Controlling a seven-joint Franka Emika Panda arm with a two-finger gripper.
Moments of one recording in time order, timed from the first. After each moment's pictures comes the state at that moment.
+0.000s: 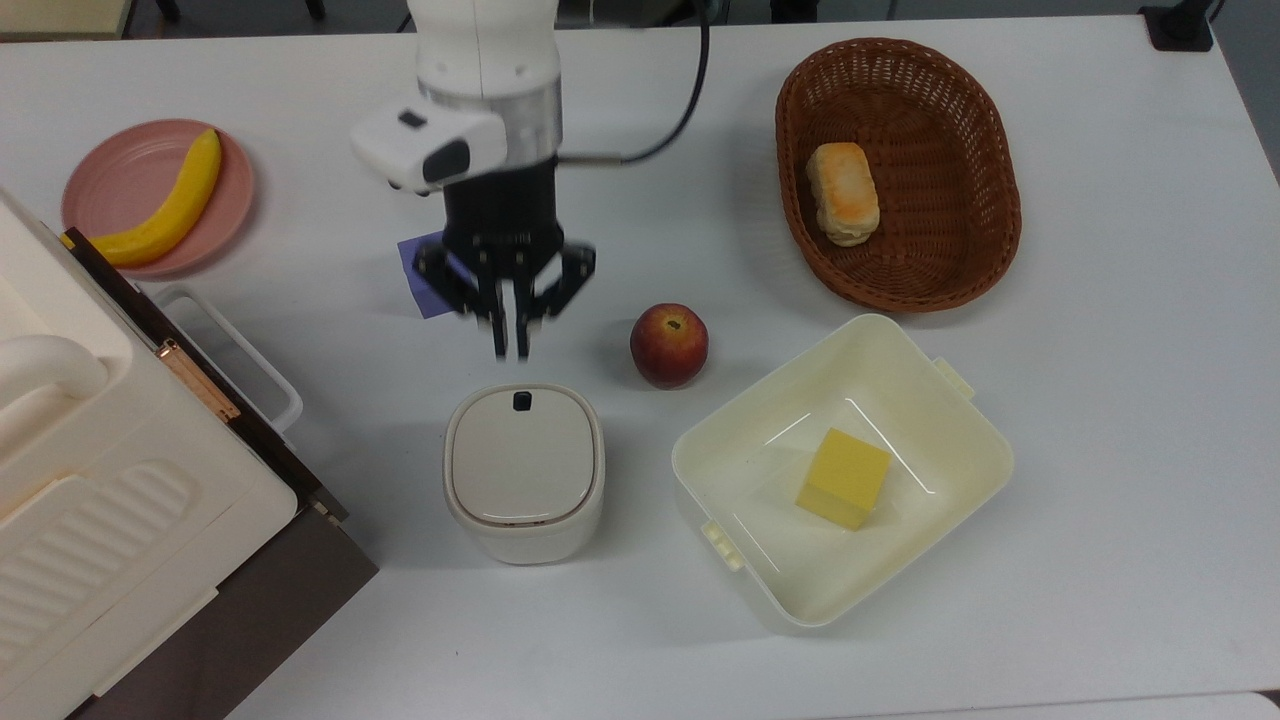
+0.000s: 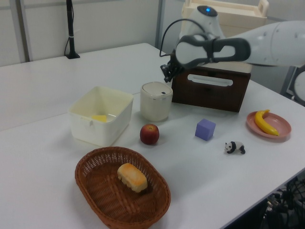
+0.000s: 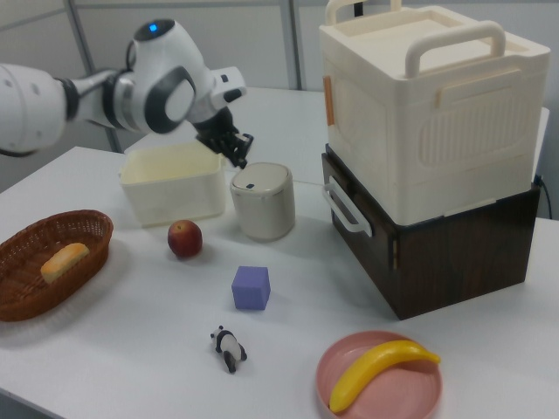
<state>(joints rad) -0.01 0.28 0.02 -1.64 -0.04 2.35 0.04</state>
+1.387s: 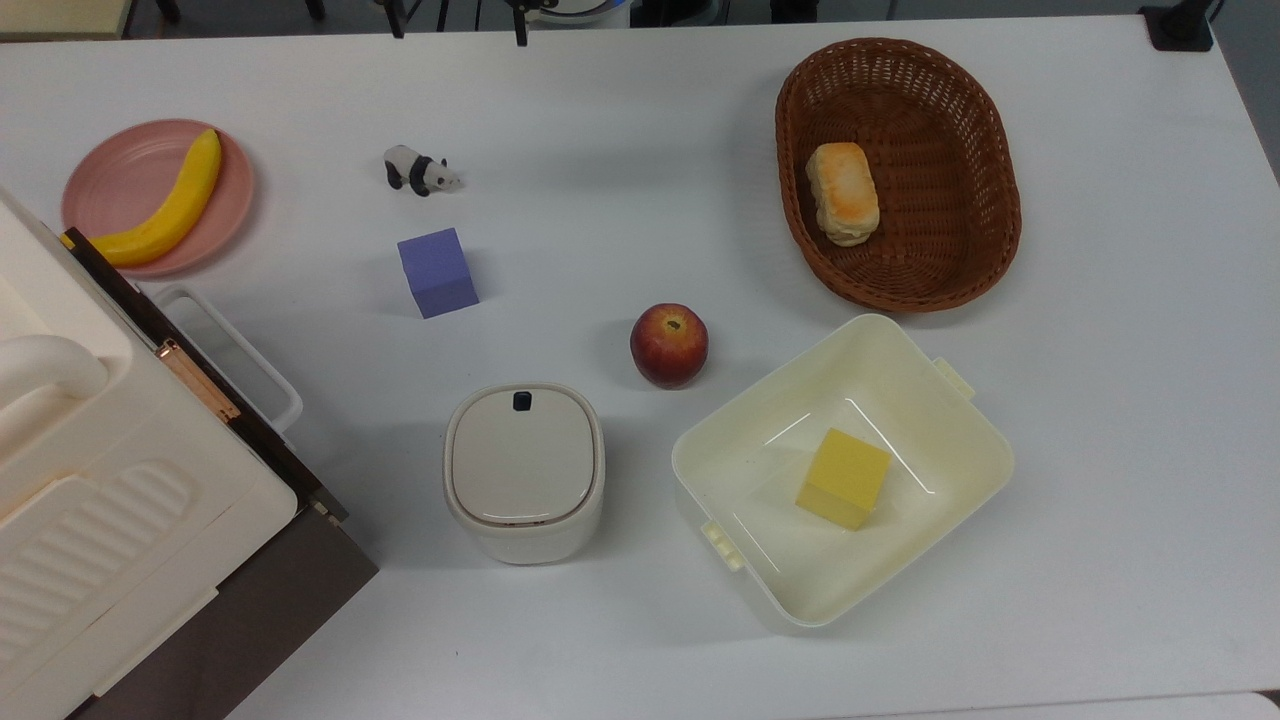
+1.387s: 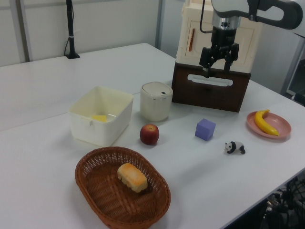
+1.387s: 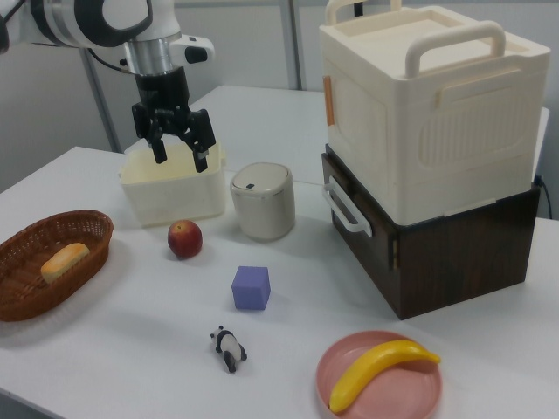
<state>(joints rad) -0.04 0.03 -0.02 -1.57 -0.04 1.55 -0.02</state>
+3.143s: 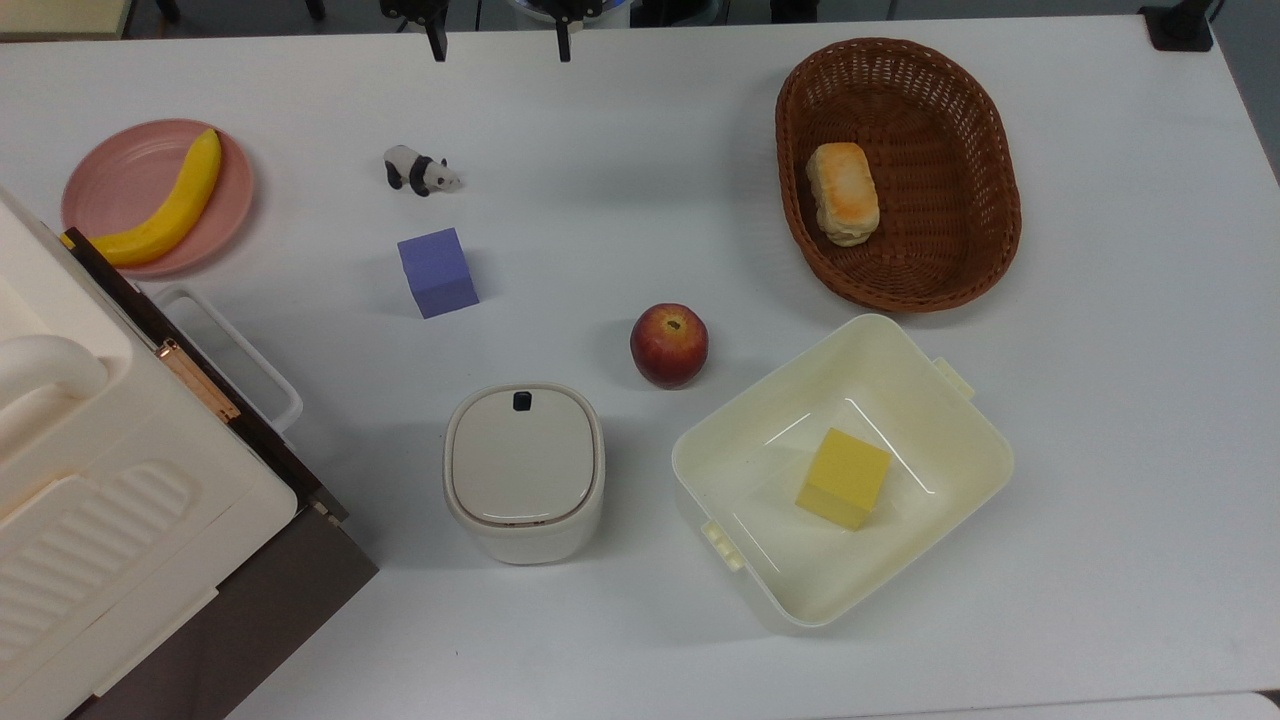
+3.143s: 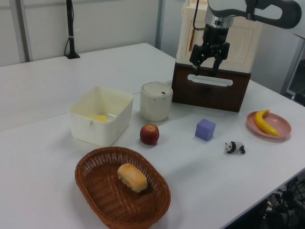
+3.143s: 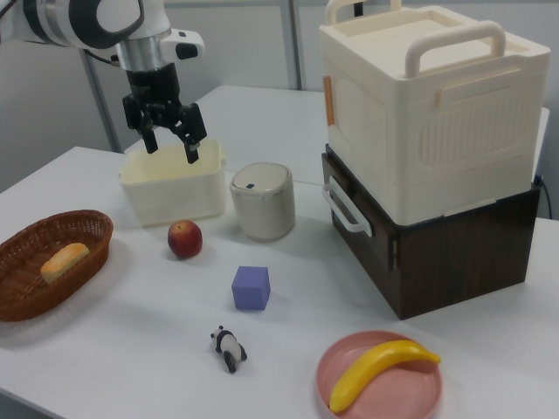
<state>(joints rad) 0.06 0.03 -0.08 -1.57 0.02 1.62 -0.02</state>
